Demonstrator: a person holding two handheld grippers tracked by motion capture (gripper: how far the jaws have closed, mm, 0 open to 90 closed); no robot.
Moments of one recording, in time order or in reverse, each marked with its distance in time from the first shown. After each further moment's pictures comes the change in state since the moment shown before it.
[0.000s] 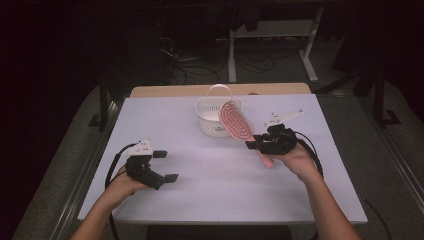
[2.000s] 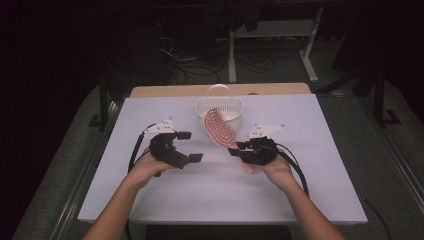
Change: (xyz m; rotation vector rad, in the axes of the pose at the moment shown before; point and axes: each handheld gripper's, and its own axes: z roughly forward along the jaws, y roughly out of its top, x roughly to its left) left arm -0.004 0.062 0.043 -0.125 -0.087 -0.014; right arm 0.032 -0.011 0.042 -0.090 0.007 -0.026
